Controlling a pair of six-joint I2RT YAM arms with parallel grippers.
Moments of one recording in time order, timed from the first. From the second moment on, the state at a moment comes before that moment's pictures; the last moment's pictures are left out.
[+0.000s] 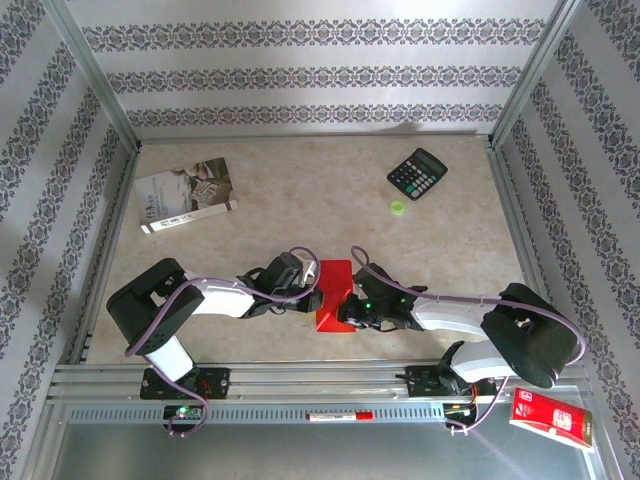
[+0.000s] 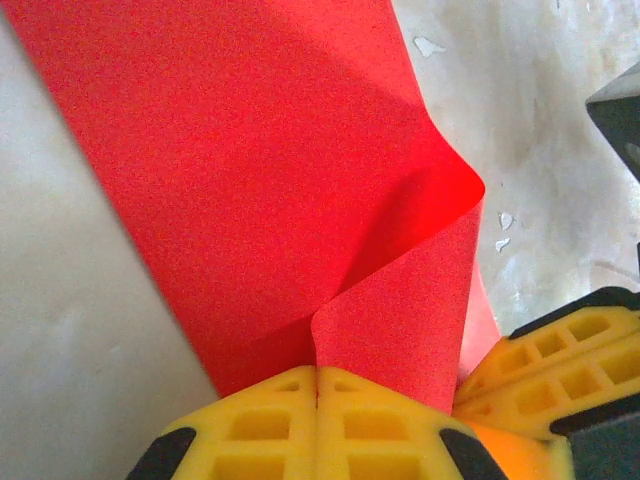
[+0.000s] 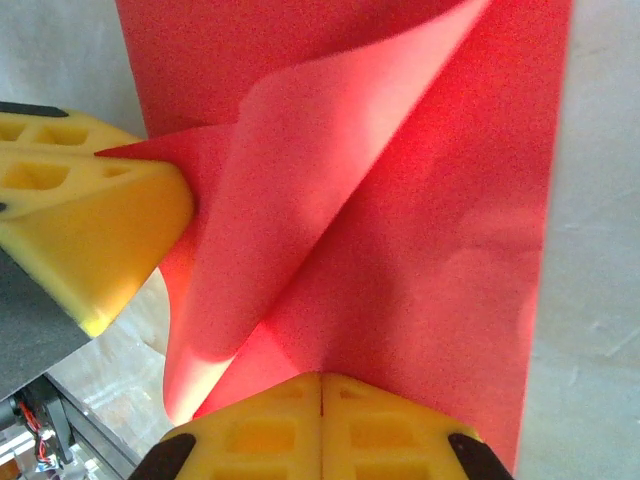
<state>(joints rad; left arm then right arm) -0.79 1.65 0.59 0.25 0.33 -0.66 0.81 1.36 0.41 -0.02 -0.35 1.04</state>
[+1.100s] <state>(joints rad) -0.78 1.66 0.59 0.26 0.34 -0.66 0.82 1.29 0.44 -0.01 -0.34 1.05</state>
